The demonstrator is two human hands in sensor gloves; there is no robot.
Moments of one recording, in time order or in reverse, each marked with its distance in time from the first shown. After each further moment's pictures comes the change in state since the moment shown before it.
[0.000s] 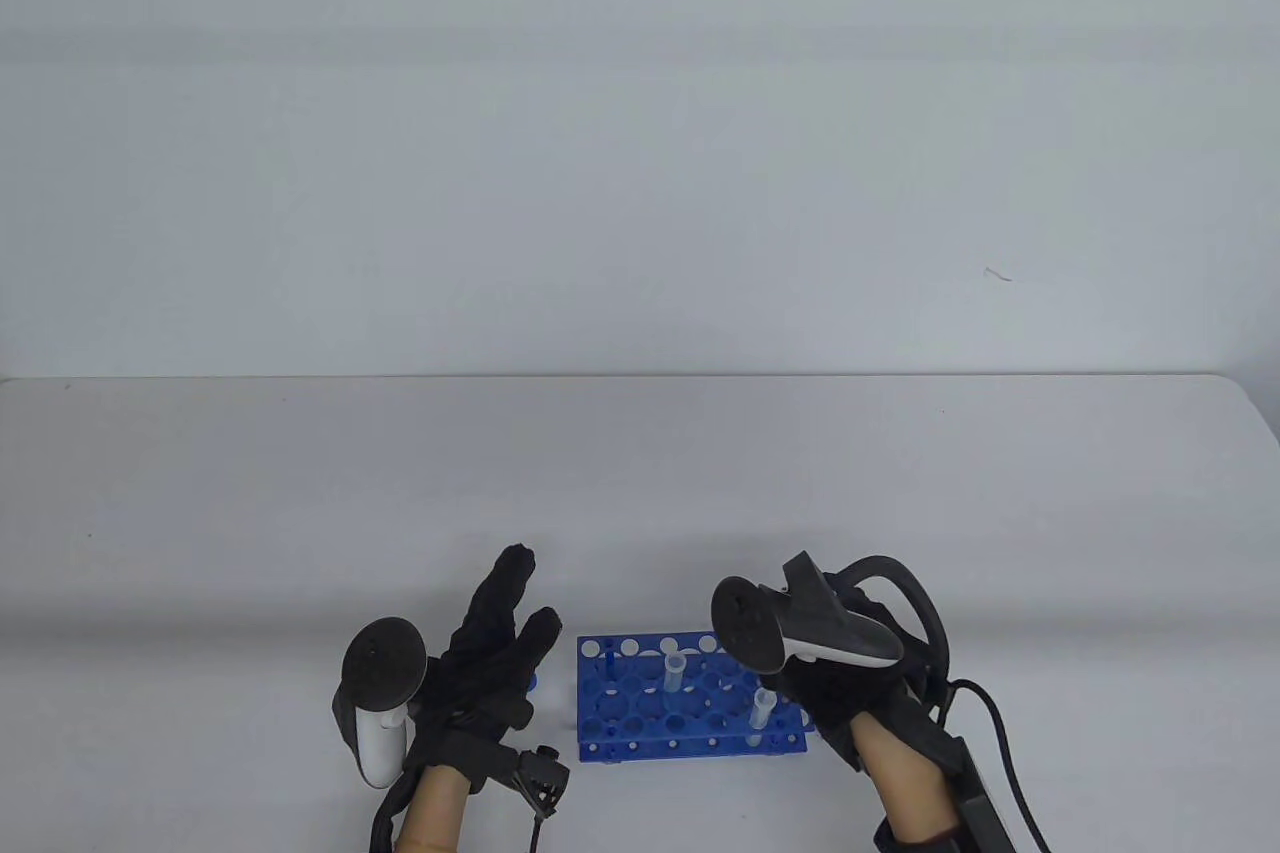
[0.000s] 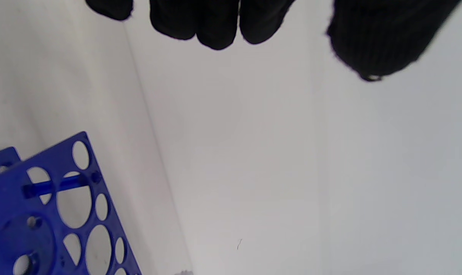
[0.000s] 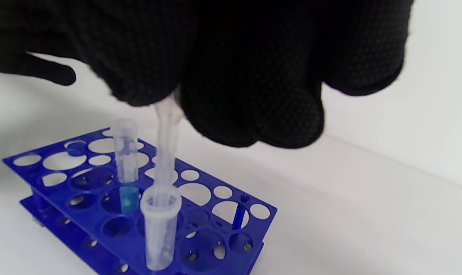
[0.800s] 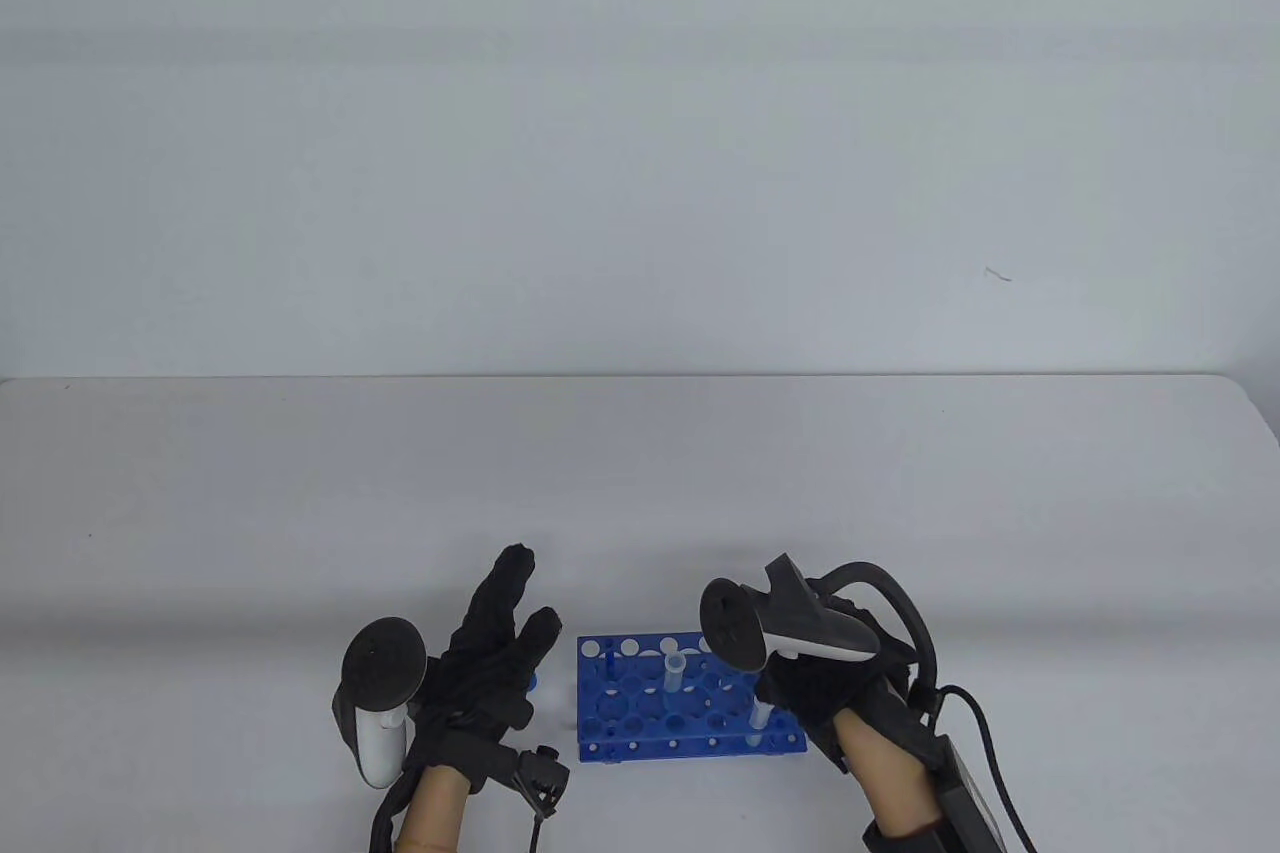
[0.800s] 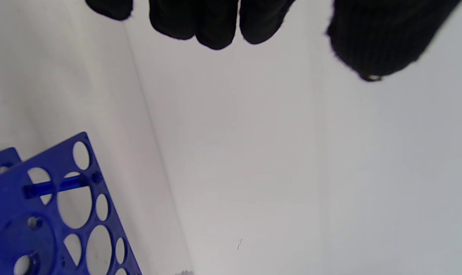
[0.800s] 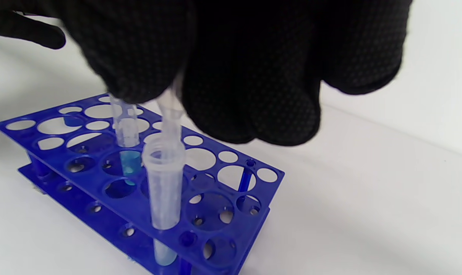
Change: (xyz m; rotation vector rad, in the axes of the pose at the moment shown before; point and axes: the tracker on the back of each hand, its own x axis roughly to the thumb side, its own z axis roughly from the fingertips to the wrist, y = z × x) left_hand -0.001 0.000 0.000 0.000 -0.002 0.002; right_hand 0.001 0.017 -0.010 0.083 0.007 -0.027
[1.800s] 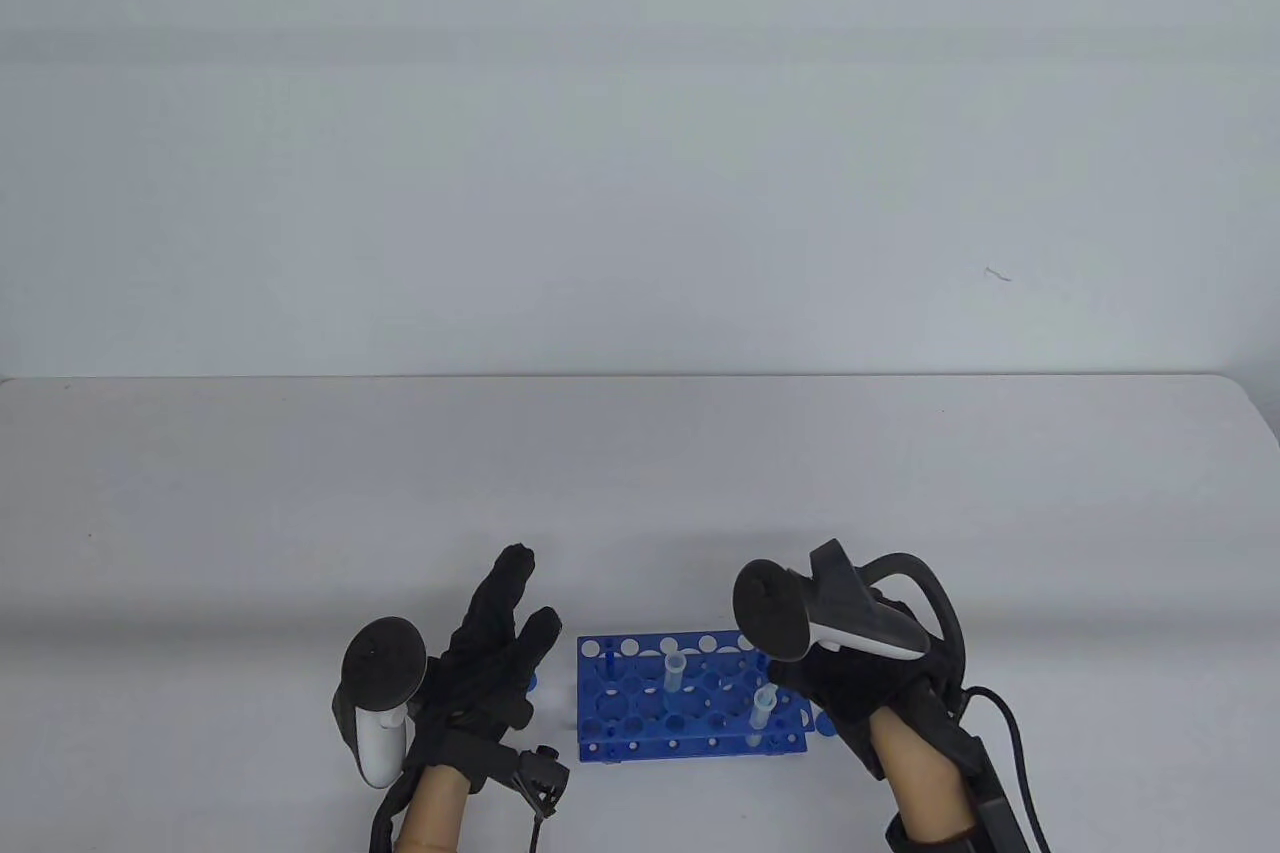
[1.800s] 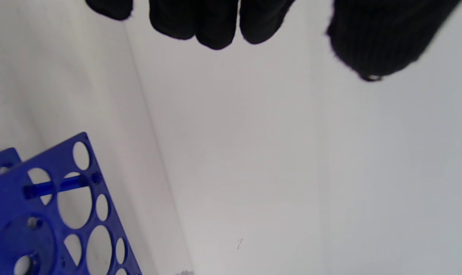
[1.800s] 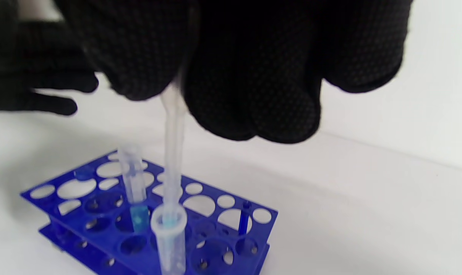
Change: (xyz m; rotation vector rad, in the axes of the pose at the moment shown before) left_hand 0.000 0.000 0.000 0.000 0.000 -0.001; right_hand -0.024 -0.036 0.036 -0.141 0.022 -0.114
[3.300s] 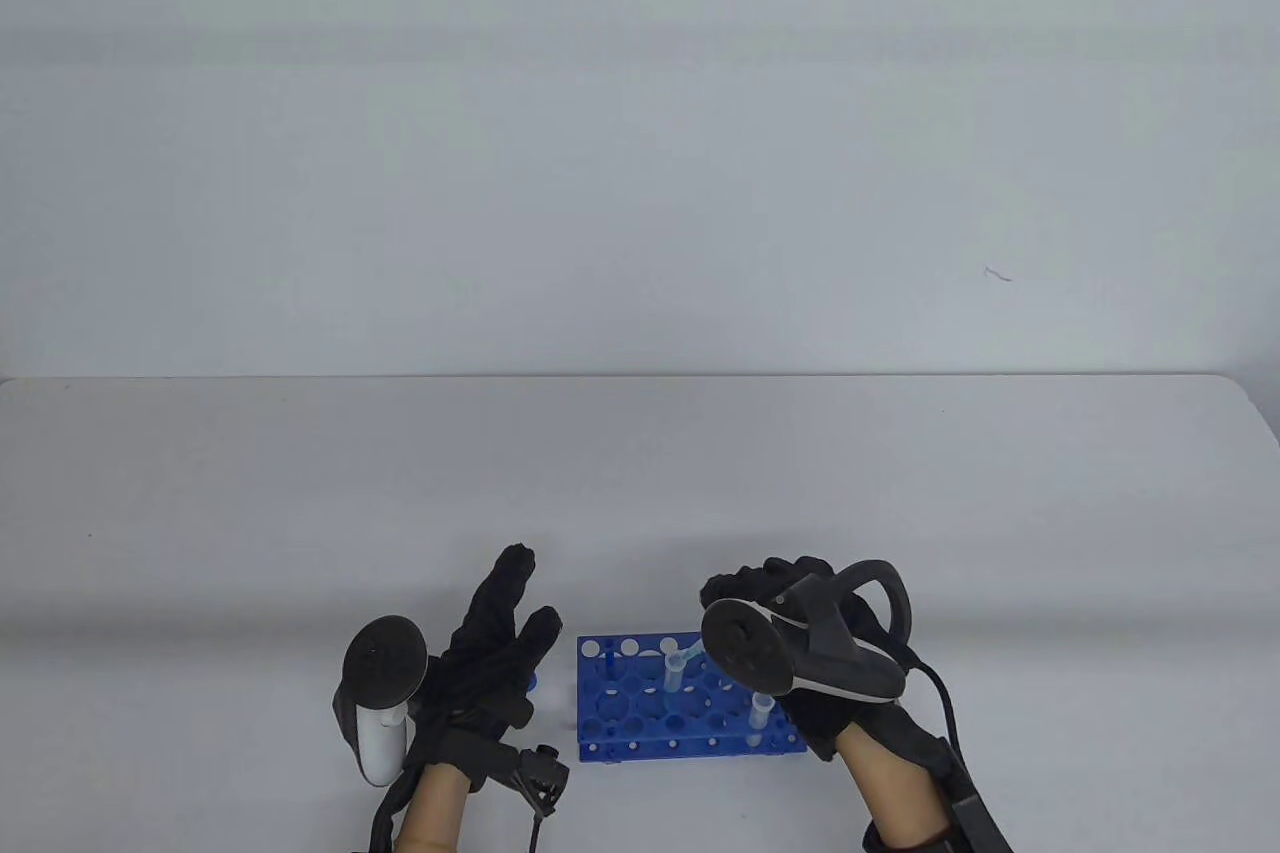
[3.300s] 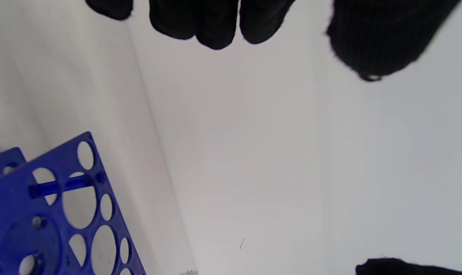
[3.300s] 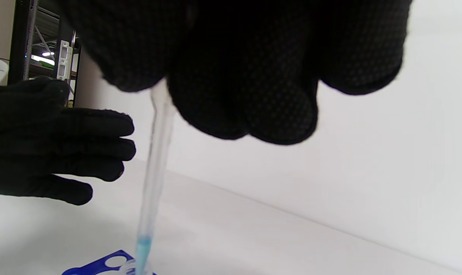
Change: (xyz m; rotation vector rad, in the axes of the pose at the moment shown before) left_hand -0.001 0.000 -0.001 -0.002 0.005 -0.002; right_hand 0.036 -0.004 -0.004 -0.378 -0.104 0.050
